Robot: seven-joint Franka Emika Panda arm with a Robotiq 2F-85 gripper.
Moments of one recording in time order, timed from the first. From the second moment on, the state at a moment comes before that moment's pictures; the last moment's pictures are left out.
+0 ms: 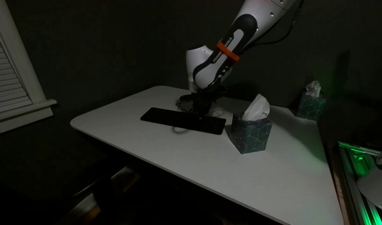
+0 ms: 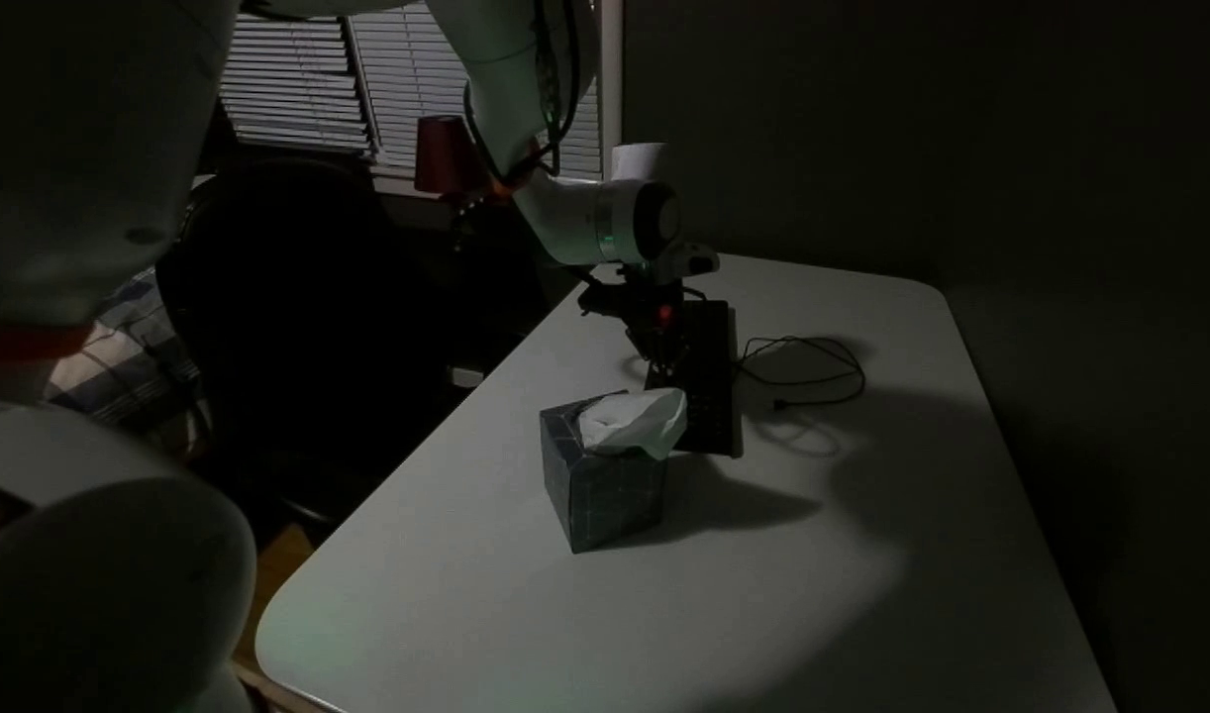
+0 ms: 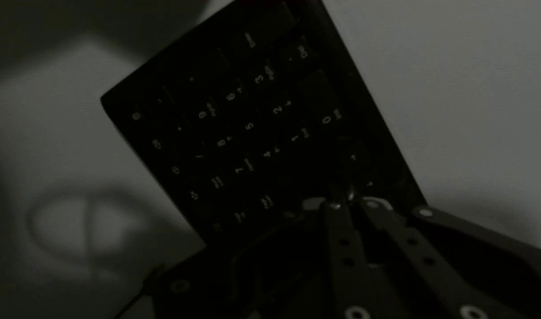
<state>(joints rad) 0.07 0.63 -0.18 -1.86 -0.14 2.49 0.35</state>
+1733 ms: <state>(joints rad) 0.09 0.70 -0.21 -1.76 -0.18 2.46 0.37</state>
